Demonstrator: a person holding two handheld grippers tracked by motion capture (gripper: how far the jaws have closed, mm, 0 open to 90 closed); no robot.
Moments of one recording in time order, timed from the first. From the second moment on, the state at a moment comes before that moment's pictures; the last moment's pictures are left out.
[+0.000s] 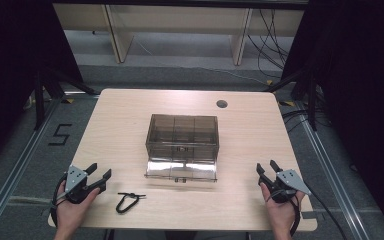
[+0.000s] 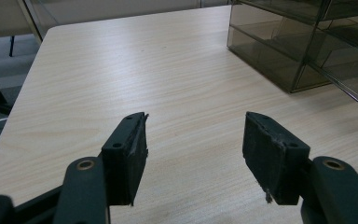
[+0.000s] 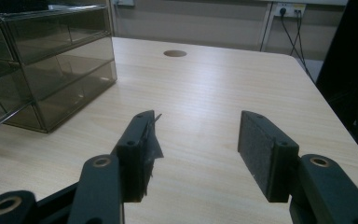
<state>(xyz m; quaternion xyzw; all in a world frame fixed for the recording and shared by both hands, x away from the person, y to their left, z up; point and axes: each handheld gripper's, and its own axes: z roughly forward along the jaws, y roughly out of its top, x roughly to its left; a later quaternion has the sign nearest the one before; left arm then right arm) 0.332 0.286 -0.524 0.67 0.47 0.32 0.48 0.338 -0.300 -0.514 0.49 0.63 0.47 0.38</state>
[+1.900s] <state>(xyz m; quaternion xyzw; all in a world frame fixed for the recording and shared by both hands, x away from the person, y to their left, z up) 0.360 0.204 -0.460 0.96 0.22 0.03 0.16 0.347 -0.303 -0.513 0.51 0.64 0.47 0.34</state>
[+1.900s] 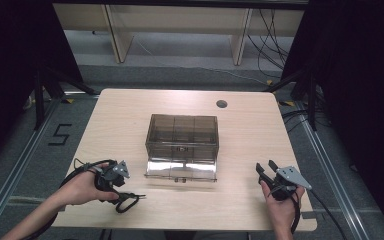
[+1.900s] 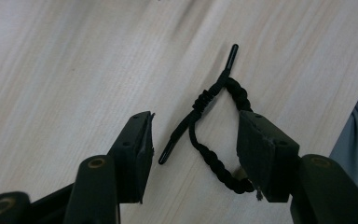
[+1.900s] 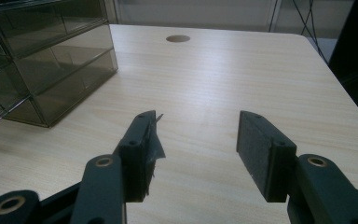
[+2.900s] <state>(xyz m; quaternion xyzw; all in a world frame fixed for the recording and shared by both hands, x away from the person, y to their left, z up) 0.376 0.168 -0.479 0.99 0.10 0.01 0.06 0.347 -0.305 -0.514 0.51 0.65 0.47 0.33</state>
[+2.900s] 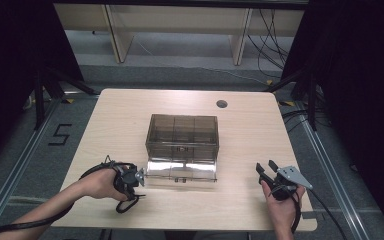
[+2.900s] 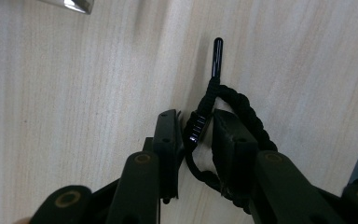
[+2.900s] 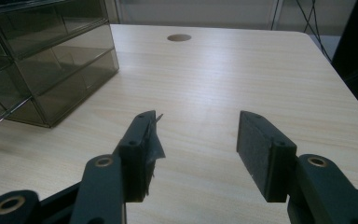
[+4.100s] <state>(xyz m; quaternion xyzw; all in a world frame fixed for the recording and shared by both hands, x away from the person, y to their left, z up) 0.375 0.169 -0.465 0.99 0.08 -0.02 0.06 0.347 -0.305 -0.513 0.51 0.65 0.46 0.33</state>
